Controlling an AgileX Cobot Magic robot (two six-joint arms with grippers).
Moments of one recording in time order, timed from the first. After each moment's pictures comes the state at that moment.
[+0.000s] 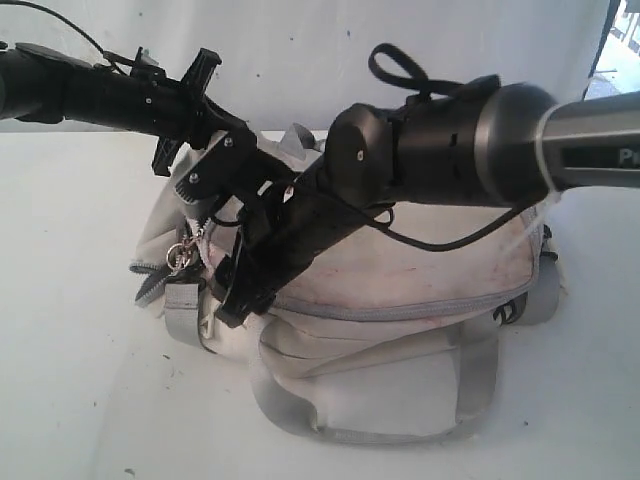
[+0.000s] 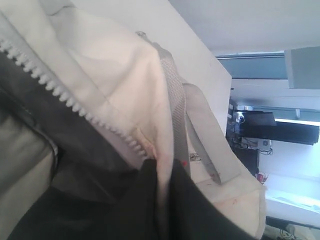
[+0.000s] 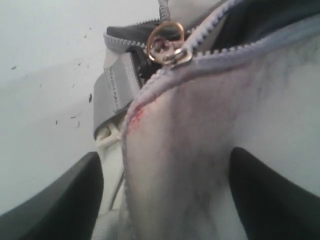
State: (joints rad) left arm -0.14 2.26 -1.80 -1.27 0.86 0.27; right arm 0.76 1.86 -1.27 0.39 0.44 -0.76
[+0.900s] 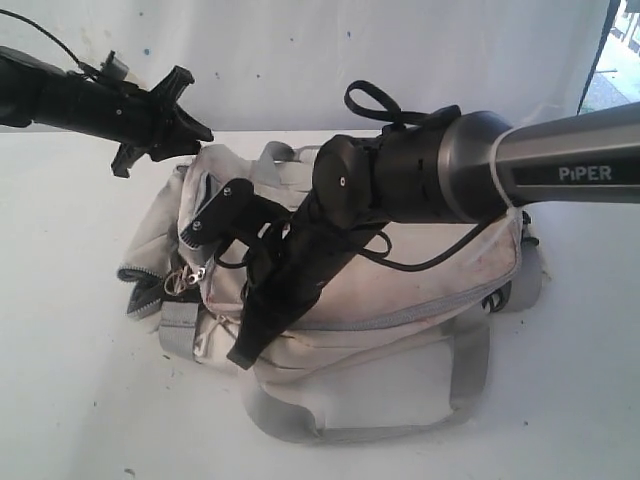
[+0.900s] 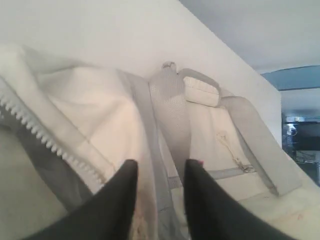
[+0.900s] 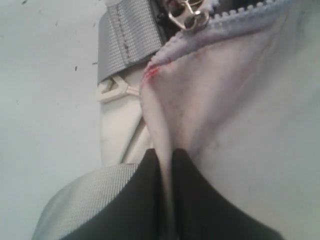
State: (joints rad) left arm -0.07 2.27 -1.80 -1.13 0.81 0.36; right arm 0.77 1.92 -1.28 0.38 0.57 -0.75
